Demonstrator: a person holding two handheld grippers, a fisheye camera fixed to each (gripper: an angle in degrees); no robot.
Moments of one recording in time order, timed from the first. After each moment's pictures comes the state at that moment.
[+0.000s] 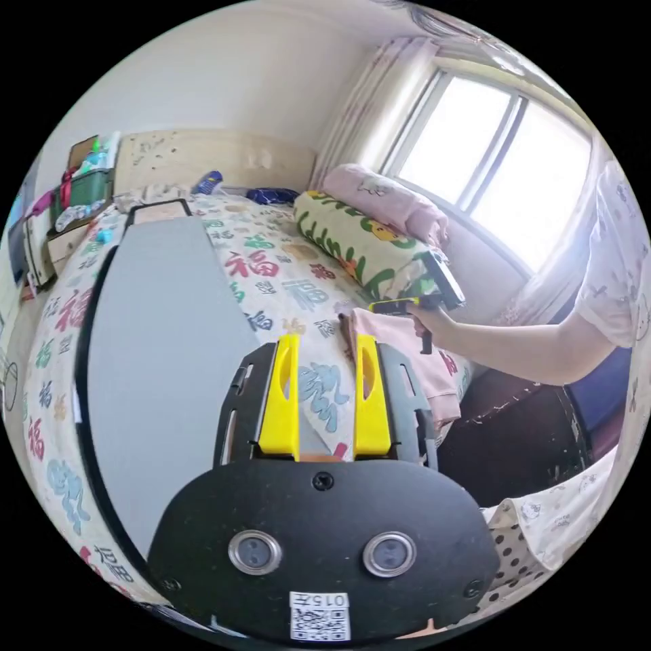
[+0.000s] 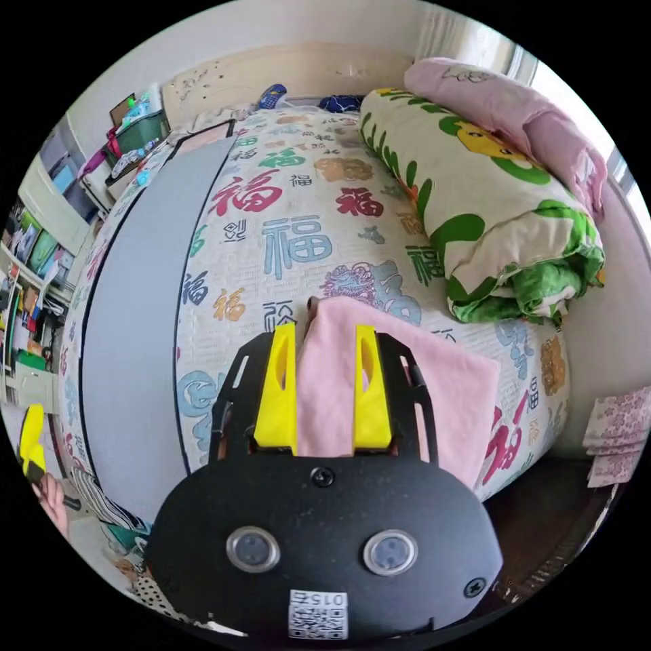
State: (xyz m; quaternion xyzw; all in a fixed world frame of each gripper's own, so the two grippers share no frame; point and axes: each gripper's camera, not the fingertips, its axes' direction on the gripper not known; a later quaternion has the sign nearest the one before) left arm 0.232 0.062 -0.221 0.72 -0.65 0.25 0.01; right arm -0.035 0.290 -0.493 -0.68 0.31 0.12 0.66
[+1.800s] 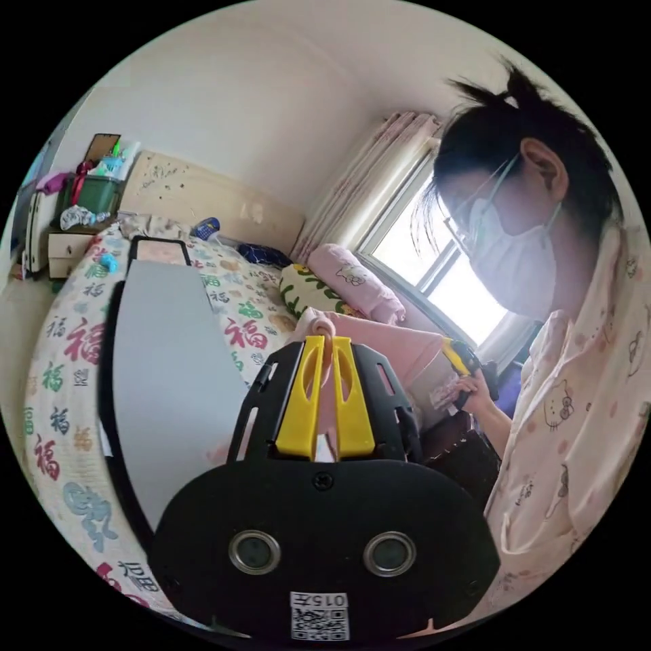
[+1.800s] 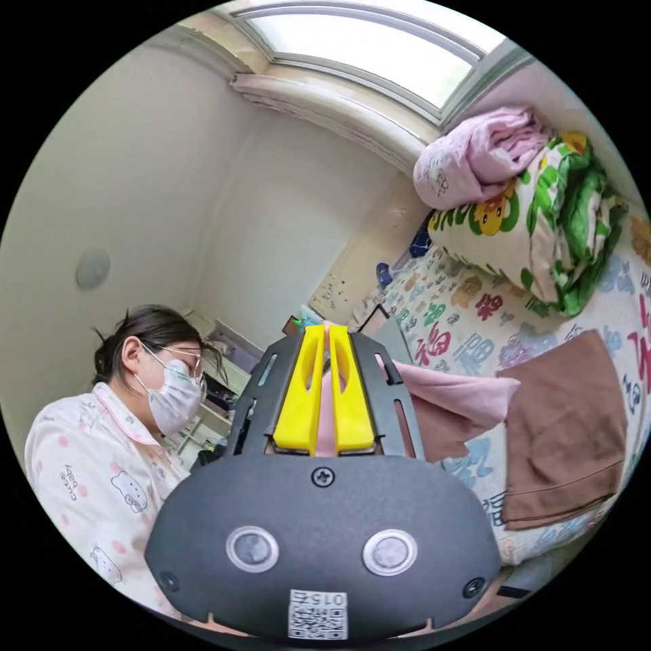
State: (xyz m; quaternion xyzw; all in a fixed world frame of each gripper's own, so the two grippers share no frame) left arm 0.075 0.241 -0.160 0.73 -0.57 0.38 -0.01; right arm -0.384 -0.410 -0.659 -0.22 0.09 0.46 0.86
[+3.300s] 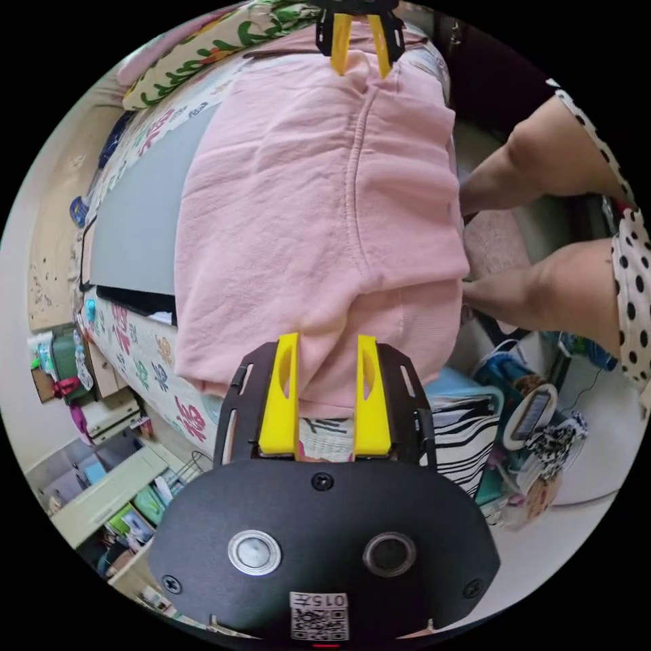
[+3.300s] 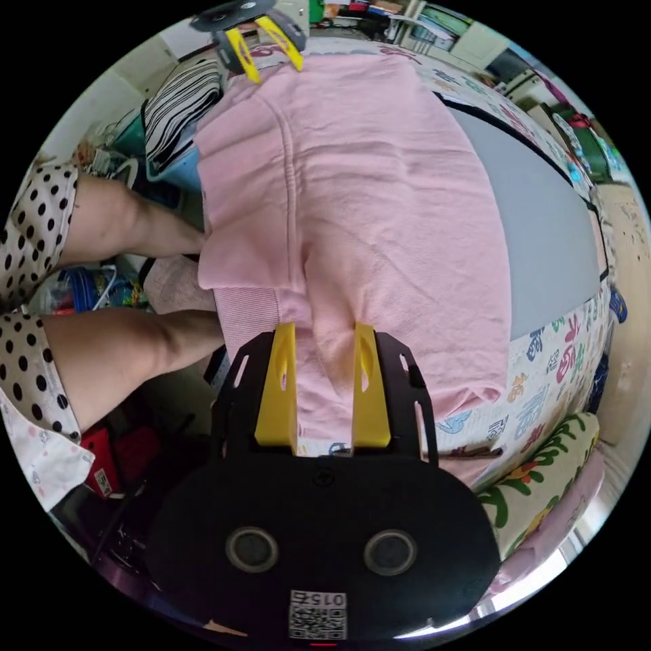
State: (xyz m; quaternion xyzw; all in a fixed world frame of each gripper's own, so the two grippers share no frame) left arm -0.085 -0.033 -0.455 0.33 -0.92 -0.19 0.12; right arm -0.545 0.266 -0.577 -0.79 -0.26 -0.31 0.46
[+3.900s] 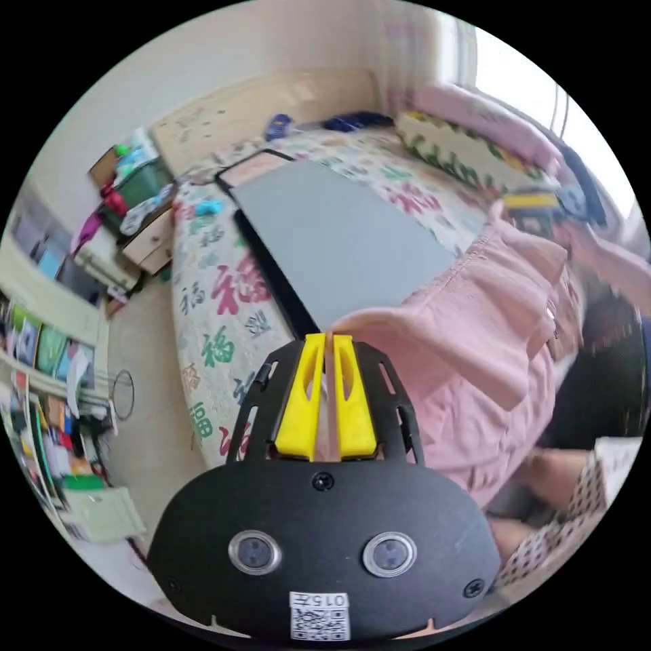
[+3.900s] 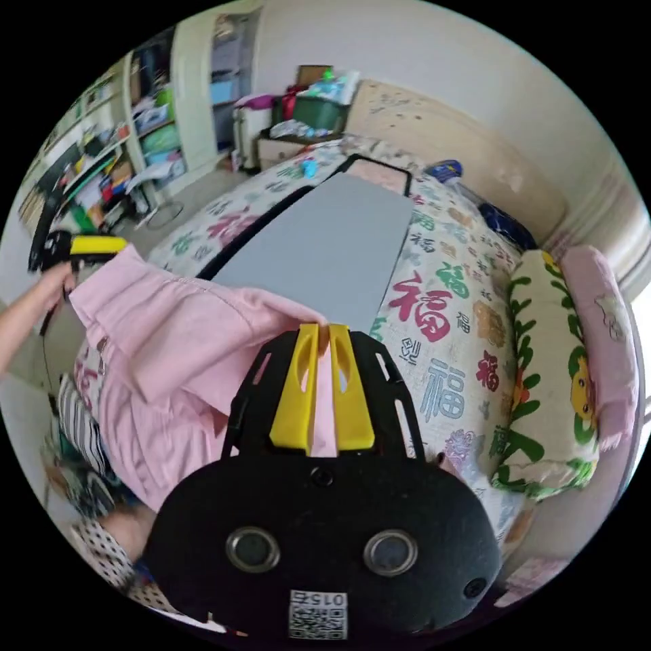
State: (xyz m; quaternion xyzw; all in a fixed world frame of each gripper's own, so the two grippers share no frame) left arm 0.140 0.255 -0.365 0.75 -0.66 -0.03 -0.03; right arm -0.234 0.184 -0.210 -0.66 0.13 -0.01 0.74
